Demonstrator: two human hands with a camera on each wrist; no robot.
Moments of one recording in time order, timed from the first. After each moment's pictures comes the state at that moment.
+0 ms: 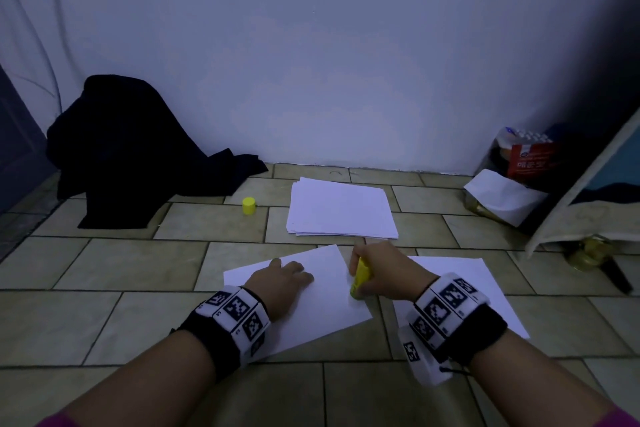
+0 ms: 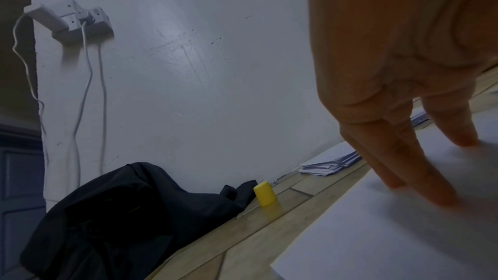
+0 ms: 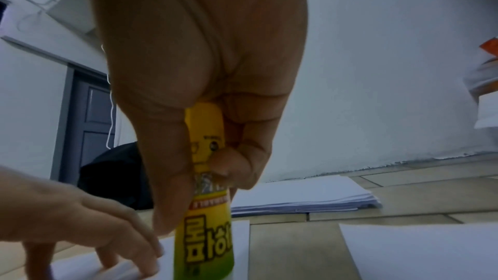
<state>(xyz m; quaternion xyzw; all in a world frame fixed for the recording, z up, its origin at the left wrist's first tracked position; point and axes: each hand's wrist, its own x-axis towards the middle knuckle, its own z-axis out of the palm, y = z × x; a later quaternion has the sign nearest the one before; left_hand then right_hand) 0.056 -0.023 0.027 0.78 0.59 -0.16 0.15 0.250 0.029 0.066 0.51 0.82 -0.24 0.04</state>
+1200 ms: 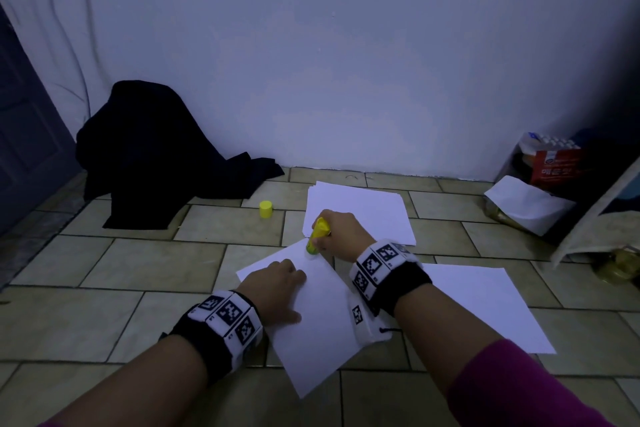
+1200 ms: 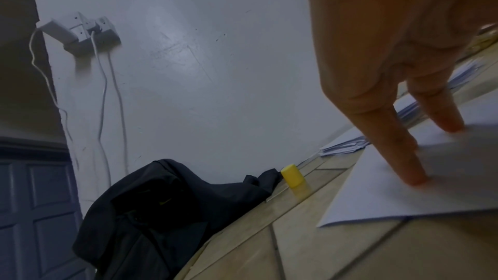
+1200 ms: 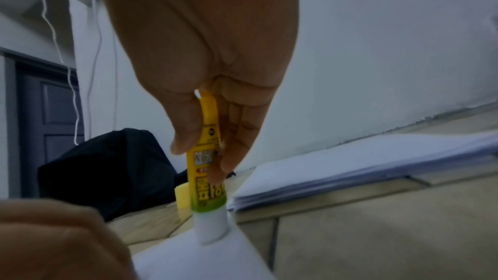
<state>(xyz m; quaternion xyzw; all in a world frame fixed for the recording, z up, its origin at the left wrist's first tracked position) 0.028 -0.025 0.021 0.75 0.63 -0.12 0.15 0.158 0.070 0.064 0.50 0.82 -0.26 -0.08</state>
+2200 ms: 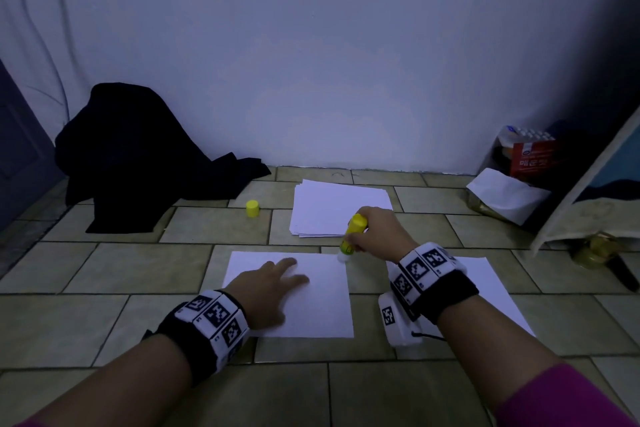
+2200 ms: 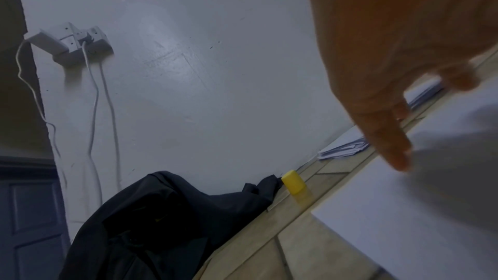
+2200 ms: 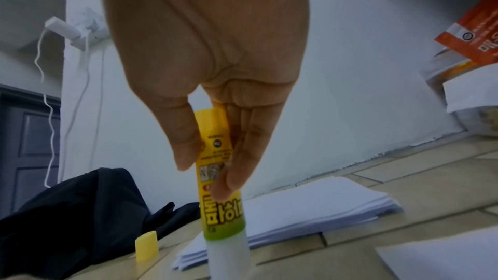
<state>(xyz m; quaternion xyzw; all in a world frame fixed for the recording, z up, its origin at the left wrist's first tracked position) 0.033 -0.034 0.028 0.79 0.58 -0.14 0.12 0.231 0.069 0.067 0.57 0.76 -0.27 -0.16</state>
